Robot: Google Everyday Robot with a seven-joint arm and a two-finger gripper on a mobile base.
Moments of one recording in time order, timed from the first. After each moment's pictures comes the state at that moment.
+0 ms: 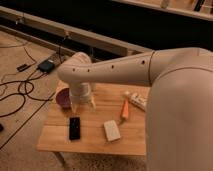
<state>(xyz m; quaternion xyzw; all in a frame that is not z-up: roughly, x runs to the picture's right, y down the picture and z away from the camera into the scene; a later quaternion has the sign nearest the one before) -0.106 0.104 0.703 -0.26 0.23 0.64 0.68</state>
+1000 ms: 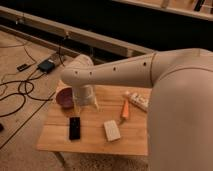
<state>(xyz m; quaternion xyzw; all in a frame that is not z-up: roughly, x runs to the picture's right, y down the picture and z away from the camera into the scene) -0.078 0.123 0.709 -0.27 0.24 0.60 0.71</state>
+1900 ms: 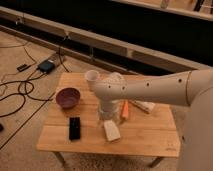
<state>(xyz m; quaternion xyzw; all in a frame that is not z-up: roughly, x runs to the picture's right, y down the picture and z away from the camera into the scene) 0.018 0.196 0.732 -0.32 0.24 0.61 0.68</state>
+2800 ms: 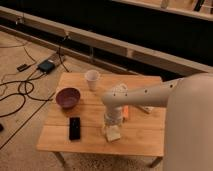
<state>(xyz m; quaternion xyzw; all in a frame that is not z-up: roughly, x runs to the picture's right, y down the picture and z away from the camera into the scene) 0.033 0.243 0.797 -0.34 0.27 0.60 0.67</state>
